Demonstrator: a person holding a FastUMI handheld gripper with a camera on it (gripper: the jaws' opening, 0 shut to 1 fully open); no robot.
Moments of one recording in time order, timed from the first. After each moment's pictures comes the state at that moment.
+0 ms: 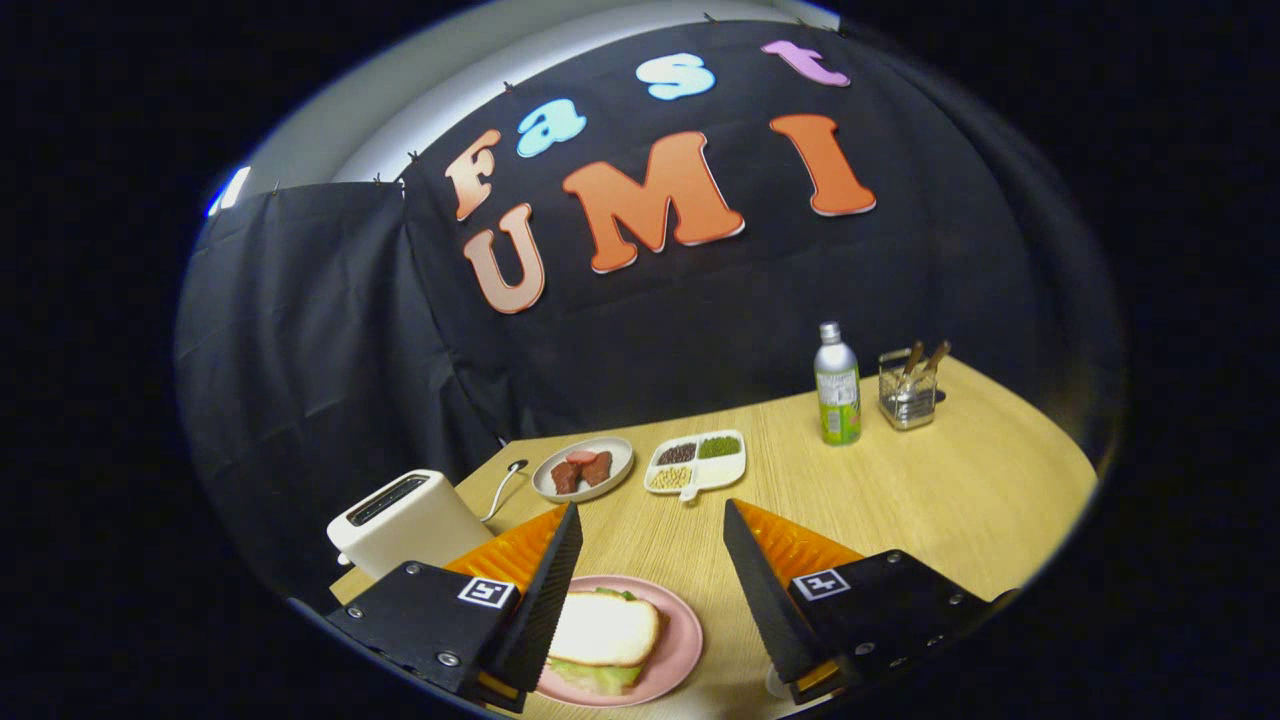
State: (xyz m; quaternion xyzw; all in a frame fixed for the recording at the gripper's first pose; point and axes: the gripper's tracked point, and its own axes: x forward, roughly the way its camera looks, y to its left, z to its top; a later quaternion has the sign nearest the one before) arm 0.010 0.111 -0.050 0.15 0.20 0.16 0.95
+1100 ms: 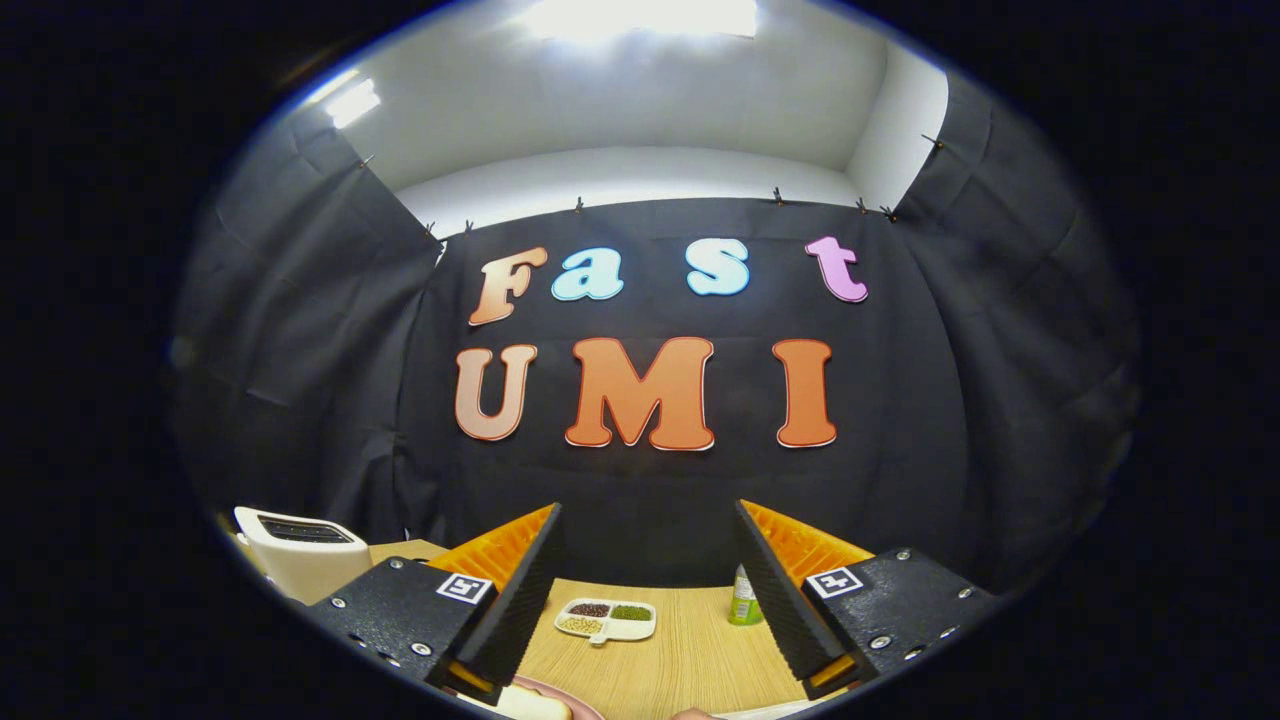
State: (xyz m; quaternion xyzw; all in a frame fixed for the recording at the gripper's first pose) arm 0.016 0.089 0.054 0.03 -0.08 0.07 0.99
